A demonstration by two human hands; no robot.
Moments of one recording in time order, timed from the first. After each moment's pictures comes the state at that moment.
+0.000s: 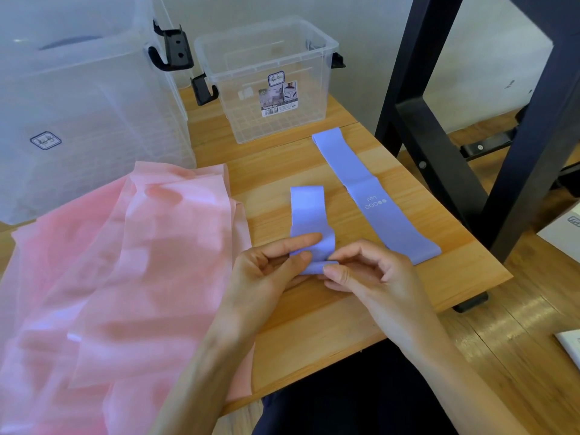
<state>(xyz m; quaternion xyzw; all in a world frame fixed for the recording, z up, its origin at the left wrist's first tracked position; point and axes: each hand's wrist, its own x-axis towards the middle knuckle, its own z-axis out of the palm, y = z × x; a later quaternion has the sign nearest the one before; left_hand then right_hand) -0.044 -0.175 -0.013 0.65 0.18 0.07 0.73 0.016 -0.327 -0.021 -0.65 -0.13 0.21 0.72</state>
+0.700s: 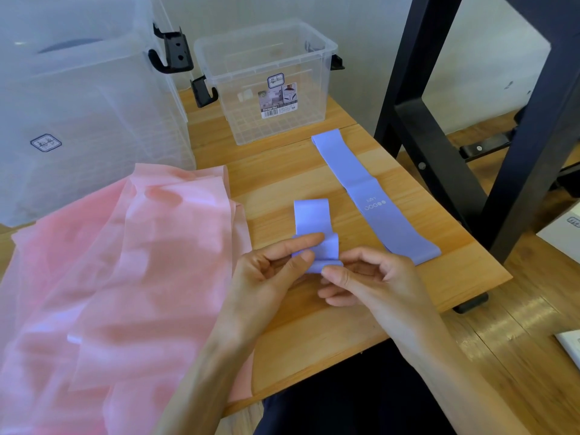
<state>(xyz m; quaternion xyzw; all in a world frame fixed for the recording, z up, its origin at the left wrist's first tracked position) -0.046 -0.177 -0.011 0.66 0.15 0.07 0.73 0.015 -0.328 -0.009 -0.64 -0.06 0.26 0.72</state>
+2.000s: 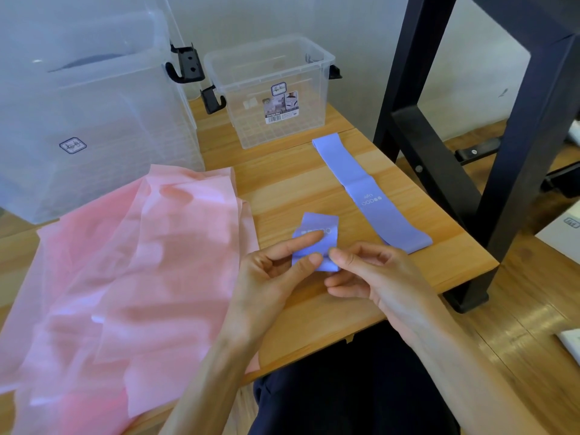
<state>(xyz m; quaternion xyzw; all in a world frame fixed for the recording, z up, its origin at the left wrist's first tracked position) -0.063 -0.189 -0.008 0.68 0.14 0.12 0.71 0.007 -0.335 0.000 -0.61 -0.03 0.31 0.73</state>
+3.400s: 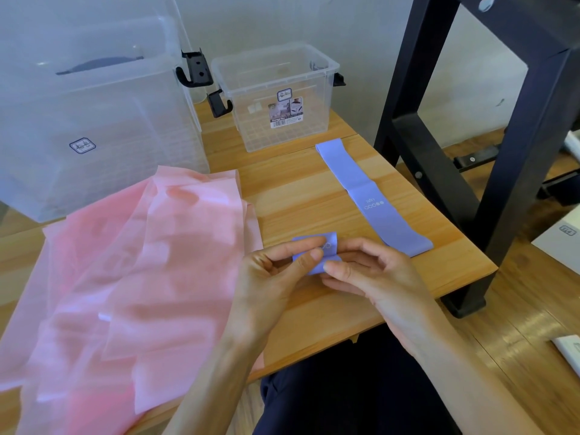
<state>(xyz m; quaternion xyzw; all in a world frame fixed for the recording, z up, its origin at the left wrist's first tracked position) -0.065 -0.189 -0.003 0.65 0.18 0.13 0.73 -0.003 -0.332 0.007 -0.60 -0.08 0.29 0.74</state>
